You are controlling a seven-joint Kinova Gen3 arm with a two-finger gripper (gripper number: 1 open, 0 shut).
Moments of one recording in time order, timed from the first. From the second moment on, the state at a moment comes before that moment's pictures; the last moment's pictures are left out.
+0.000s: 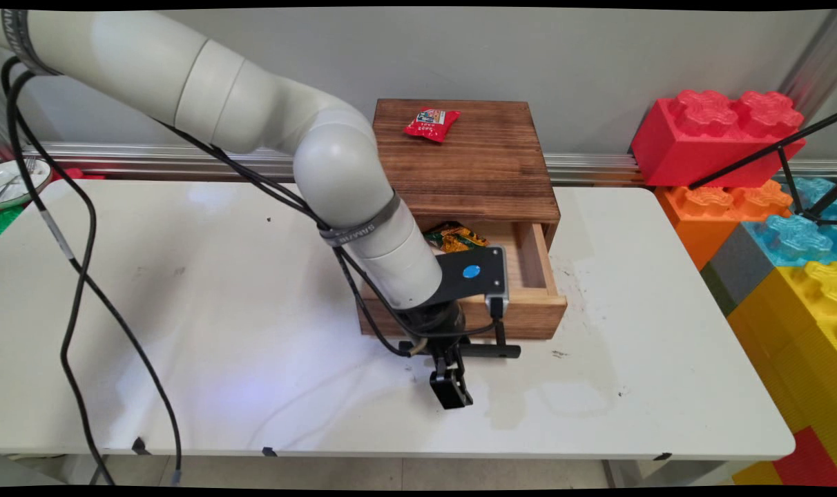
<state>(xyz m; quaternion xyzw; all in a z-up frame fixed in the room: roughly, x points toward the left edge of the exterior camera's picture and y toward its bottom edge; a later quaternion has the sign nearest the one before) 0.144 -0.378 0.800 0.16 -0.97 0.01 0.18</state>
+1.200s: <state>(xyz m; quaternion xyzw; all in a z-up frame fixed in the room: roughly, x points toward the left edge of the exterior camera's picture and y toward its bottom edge) 0.136 -0.326 0.795 0.15 -0.97 0.03 0.19</state>
